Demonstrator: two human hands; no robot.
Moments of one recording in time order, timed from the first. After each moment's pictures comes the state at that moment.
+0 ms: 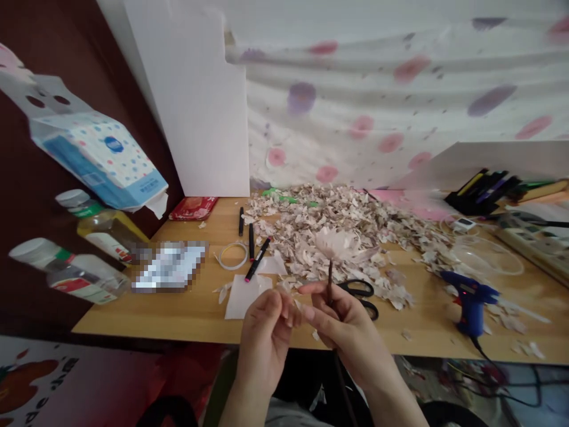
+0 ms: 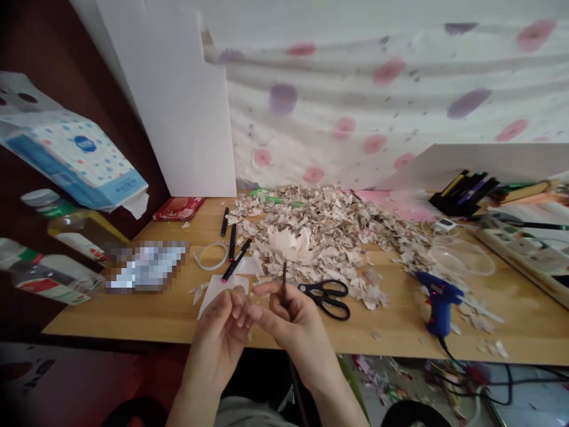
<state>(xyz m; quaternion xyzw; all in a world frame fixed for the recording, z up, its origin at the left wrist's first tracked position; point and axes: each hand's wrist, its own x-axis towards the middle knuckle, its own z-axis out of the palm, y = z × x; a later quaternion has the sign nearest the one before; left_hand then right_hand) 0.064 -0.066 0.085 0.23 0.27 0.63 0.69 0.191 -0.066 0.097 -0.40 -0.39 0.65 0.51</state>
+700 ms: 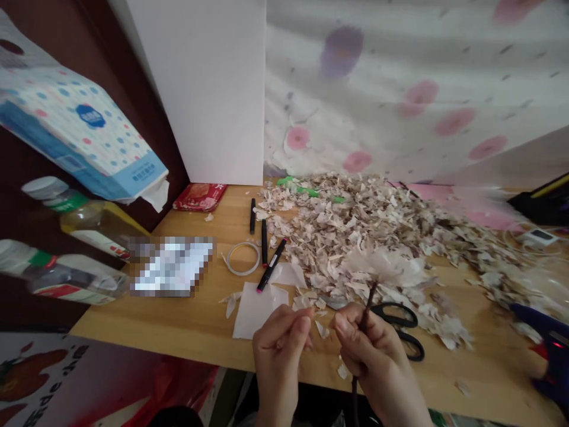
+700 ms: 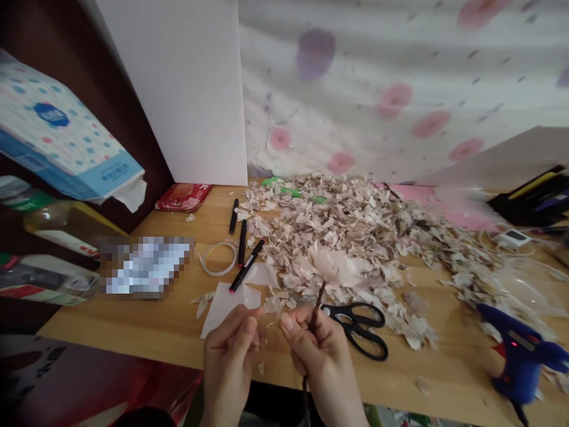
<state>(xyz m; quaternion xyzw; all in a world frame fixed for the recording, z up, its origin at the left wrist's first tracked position) 0.062 -0.040 0.045 0.34 0.47 0.63 0.51 0.182 -0.033 0.068 -0.48 -0.32 0.64 0.50</state>
